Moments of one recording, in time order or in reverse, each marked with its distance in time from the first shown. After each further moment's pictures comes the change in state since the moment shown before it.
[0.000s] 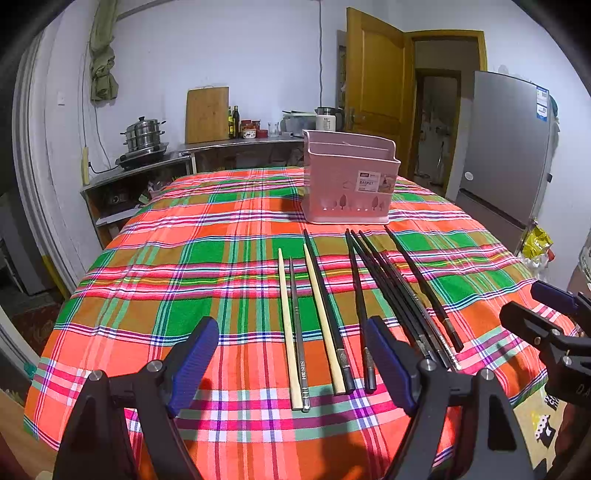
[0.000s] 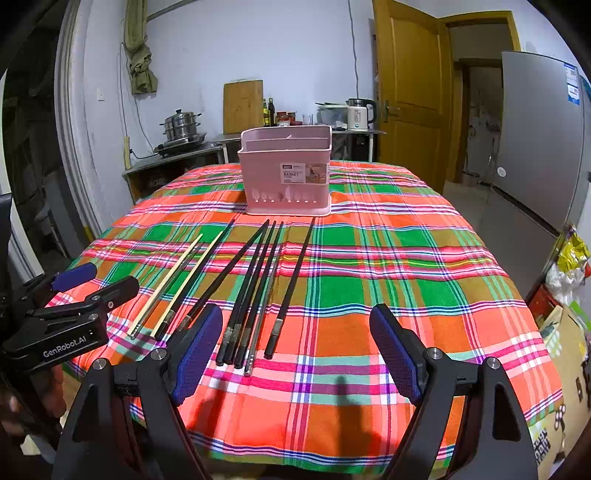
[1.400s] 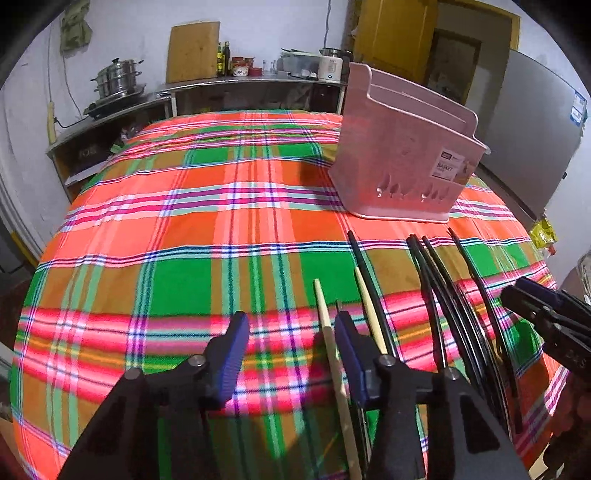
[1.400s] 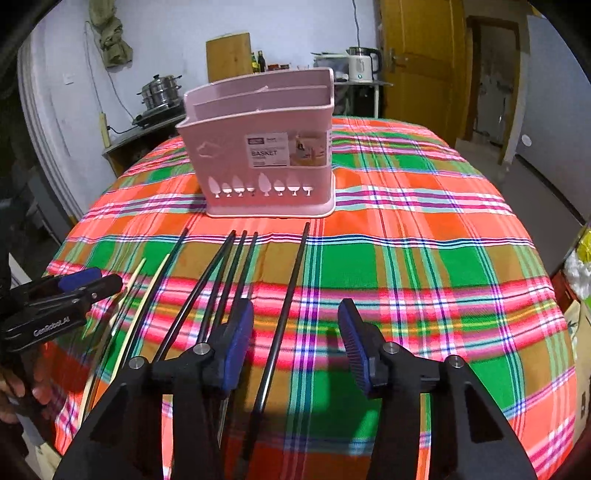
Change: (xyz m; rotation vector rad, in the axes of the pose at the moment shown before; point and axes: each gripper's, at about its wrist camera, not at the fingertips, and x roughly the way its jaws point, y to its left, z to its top) left arm 0.153 0.047 0.069 -0.031 0.274 -0.077; right arm 0.142 -0.023 0.070 0.055 0.219 0.022
